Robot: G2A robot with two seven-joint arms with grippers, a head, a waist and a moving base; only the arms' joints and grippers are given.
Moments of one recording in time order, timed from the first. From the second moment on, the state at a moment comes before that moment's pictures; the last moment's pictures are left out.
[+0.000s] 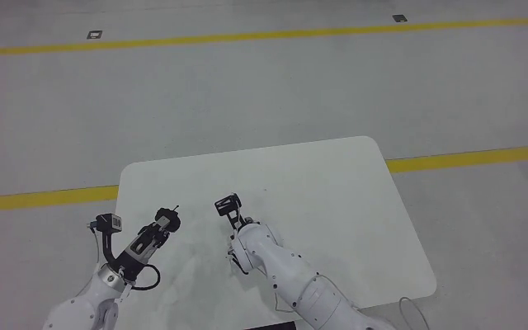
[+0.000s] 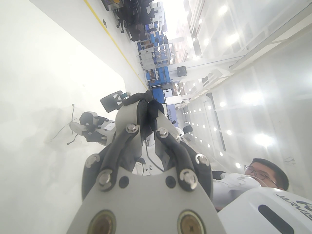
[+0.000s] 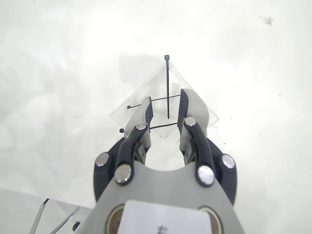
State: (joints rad) left arm 1.90 -1.14 -1.61 -1.89 -0.26 -0.34 -0.55; right arm -1.27 -1.62 0.85 -1.41 -1.55 0.34 1.12
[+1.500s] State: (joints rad) left arm 1.90 -1.14 -1.61 -1.89 -0.26 -0.34 -0.55; right arm -1.25 -1.65 0.86 -1.33 -1.57 0.34 1.08
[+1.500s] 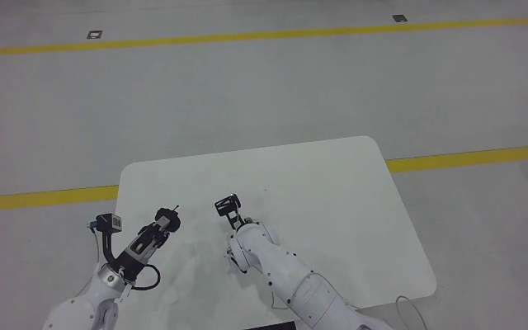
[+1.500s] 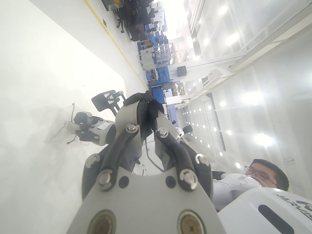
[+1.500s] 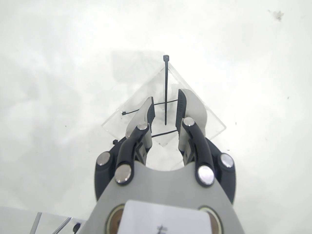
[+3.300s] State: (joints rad) left arm 1.90 -1.14 -1.61 -1.89 -0.26 -0.34 -0.55; right arm -1.59 -1.55 1.42 -1.70 -0.64 -0.34 0.77
